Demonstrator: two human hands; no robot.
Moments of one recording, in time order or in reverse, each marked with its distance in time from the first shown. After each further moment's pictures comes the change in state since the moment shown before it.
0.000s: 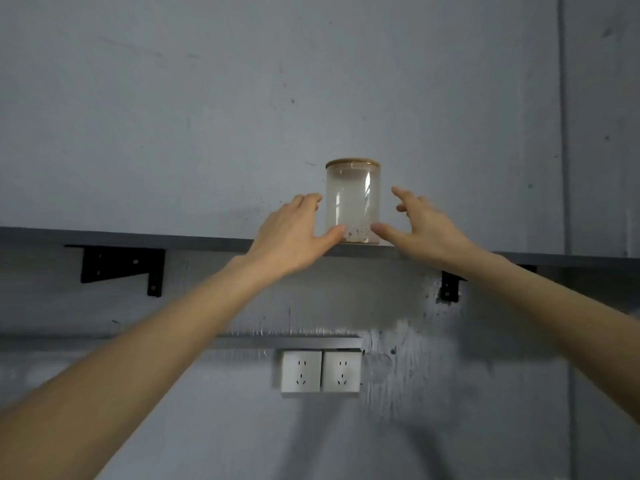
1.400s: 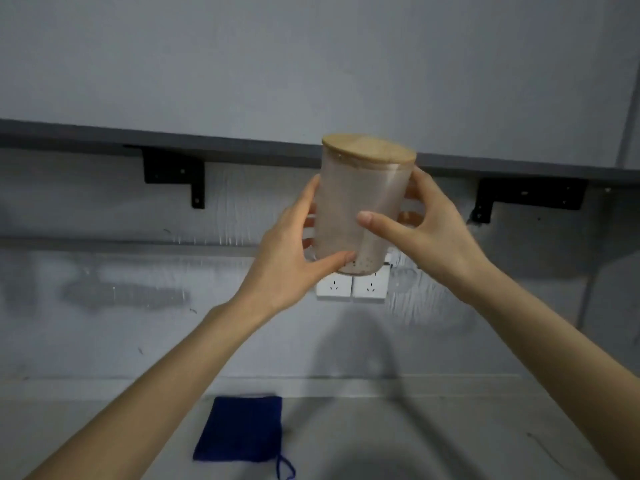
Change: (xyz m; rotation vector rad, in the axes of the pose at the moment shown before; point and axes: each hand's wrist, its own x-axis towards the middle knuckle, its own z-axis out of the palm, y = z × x) left_hand -0.153 -0.028 -0.006 -0.588 -0.049 -0.153; right_hand -0.120 -0.070 0.059 0.583 0.007 0.048
